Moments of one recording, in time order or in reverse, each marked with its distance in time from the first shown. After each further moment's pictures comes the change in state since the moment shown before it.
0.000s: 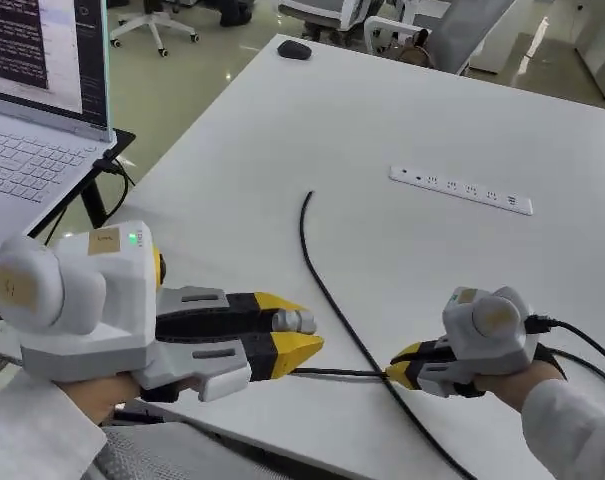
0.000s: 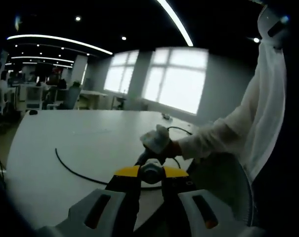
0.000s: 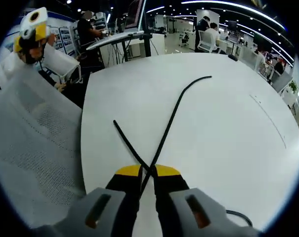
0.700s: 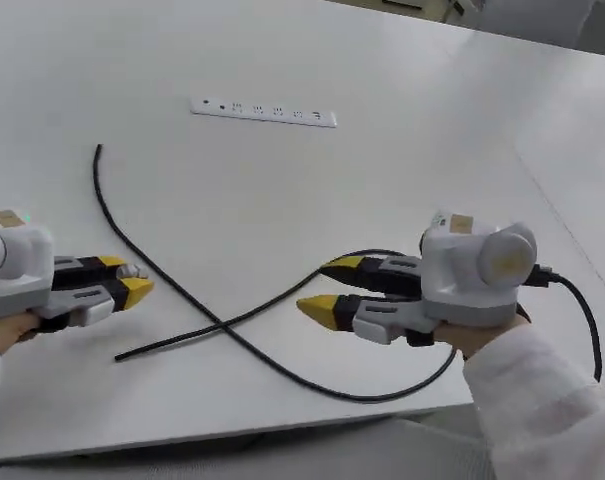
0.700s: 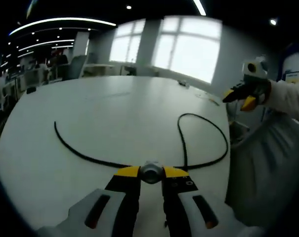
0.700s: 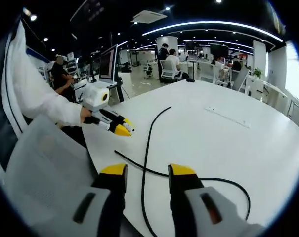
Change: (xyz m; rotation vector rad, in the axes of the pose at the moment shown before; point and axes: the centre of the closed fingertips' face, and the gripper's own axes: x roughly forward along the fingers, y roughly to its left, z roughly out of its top) left arm 0.115 0.138 -0.117 0.025 0.278 0.082; right arm -0.142 0.009 0.005 0.241 -0.306 -0.228
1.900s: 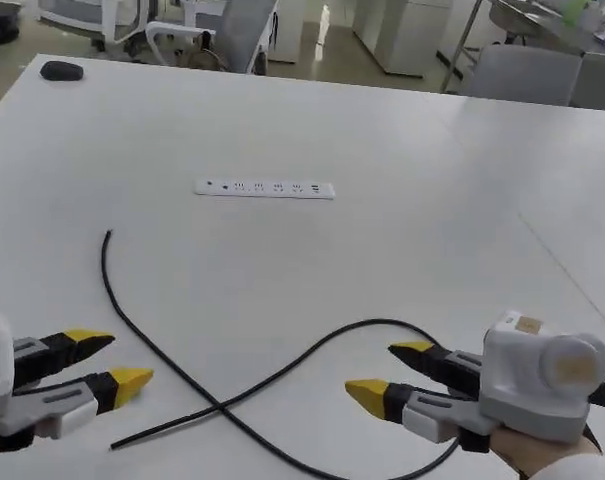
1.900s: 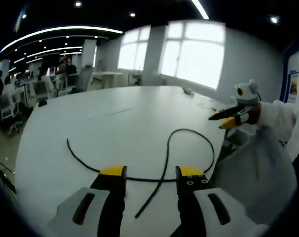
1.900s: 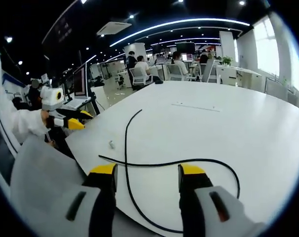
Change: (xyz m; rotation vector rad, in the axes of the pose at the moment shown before) left arm -0.086 -0.079 0.072 0.023 -0.069 0.083; right arm -0.055 -0.042 -0.018 0.185 -0.075 -0.177
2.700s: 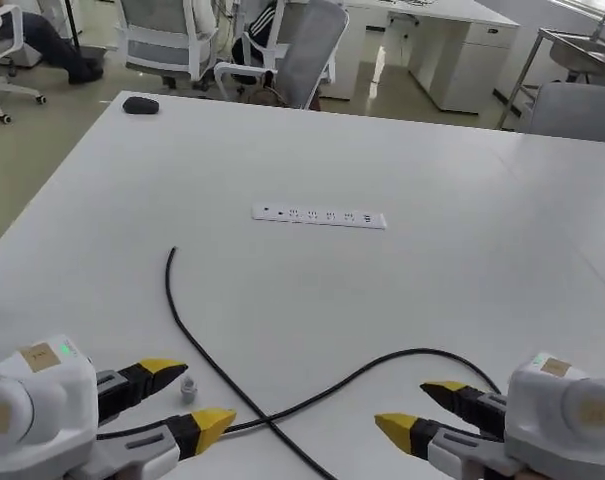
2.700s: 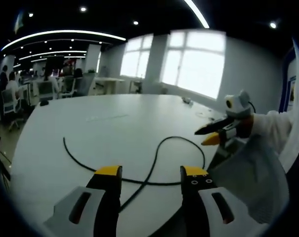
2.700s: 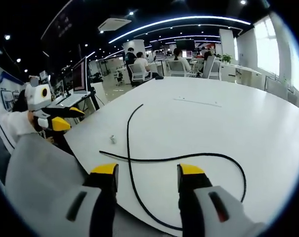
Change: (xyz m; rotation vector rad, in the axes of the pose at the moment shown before) left arm -0.002 -0.020 -0.009 -0.064 -0.069 0.028; right arm 0.019 0.020 -0.018 -0.007 0.041 -0.017
